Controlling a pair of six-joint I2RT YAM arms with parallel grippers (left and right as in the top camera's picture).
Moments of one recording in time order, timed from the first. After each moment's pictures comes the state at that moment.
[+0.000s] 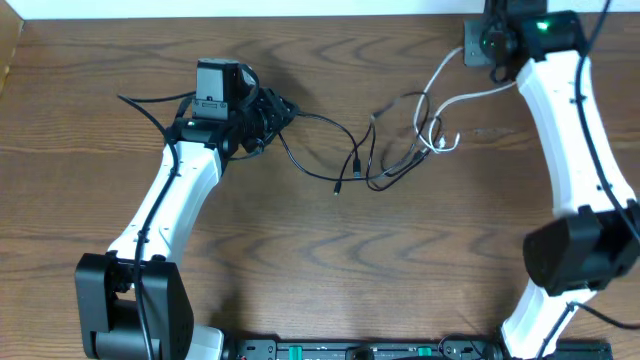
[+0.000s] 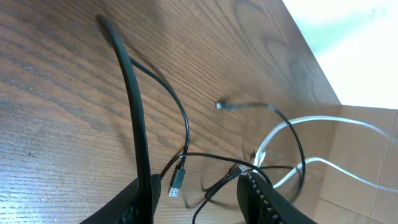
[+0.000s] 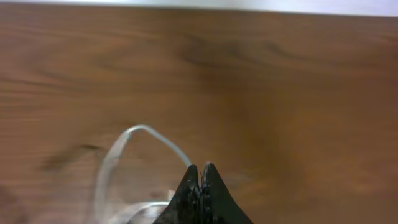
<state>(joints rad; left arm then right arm) -0.13 1.63 1.19 -0.42 0.46 -0.82 0.15 1.97 2.02 -0.99 0.31 0.08</state>
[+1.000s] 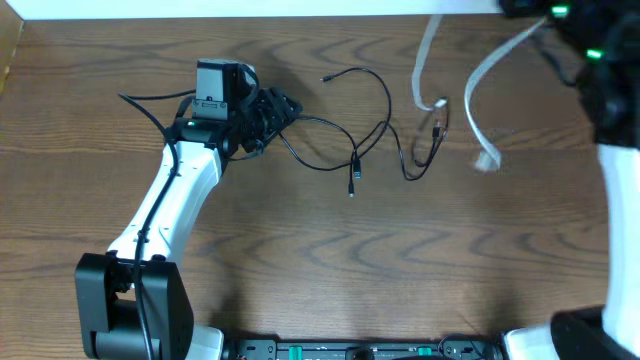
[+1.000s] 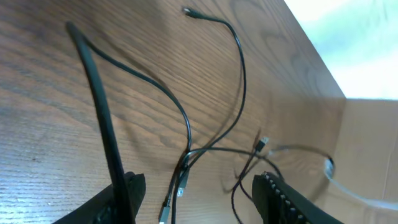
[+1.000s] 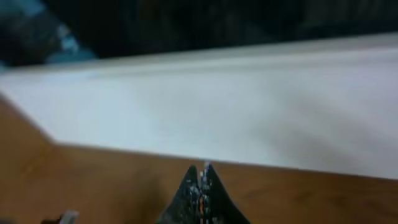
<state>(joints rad) -0.13 1.63 1.19 -0.43 0.48 -0.76 0.18 1.63 2.16 -0.77 -0.15 0.22</state>
